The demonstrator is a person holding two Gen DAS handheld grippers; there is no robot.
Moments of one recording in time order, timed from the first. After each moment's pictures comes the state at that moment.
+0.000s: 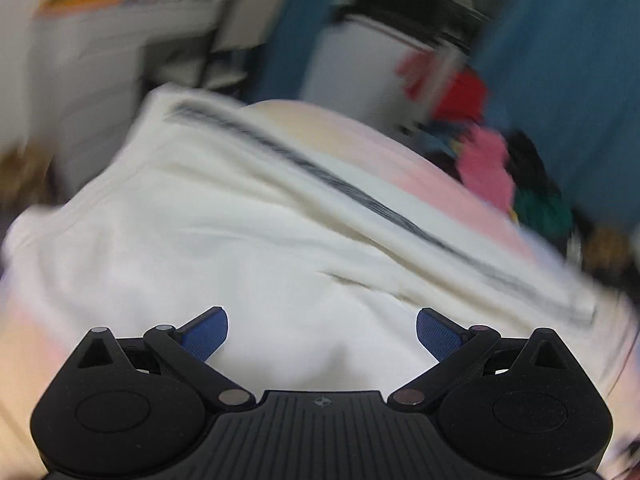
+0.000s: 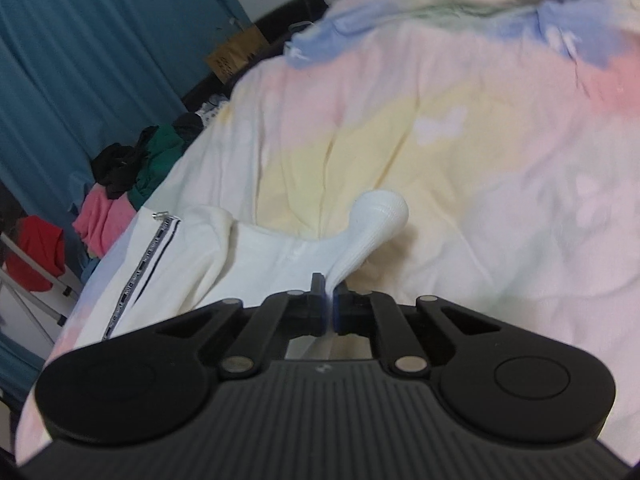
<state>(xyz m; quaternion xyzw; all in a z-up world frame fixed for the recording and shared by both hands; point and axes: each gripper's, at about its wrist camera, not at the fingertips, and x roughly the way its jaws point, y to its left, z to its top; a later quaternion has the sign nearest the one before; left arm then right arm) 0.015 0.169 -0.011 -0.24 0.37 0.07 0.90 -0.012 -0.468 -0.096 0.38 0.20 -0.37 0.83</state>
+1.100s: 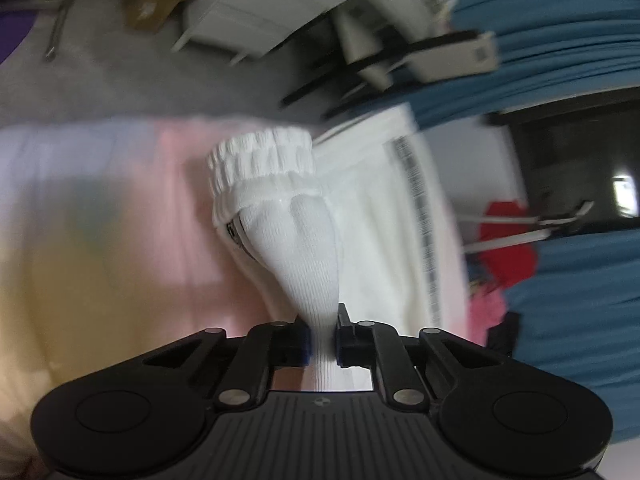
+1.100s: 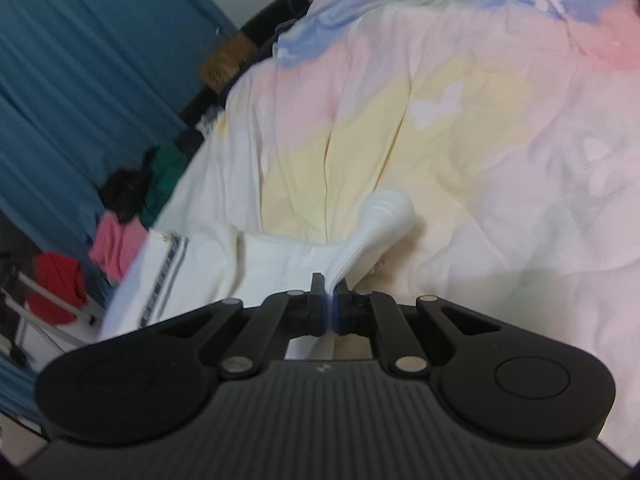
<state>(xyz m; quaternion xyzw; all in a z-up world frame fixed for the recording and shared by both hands) -0.039 0.345 -0.065 -0.55 0.29 0.12 0.77 -0.023 -0.473 -0.101 0.44 0.16 -0.37 0.80</state>
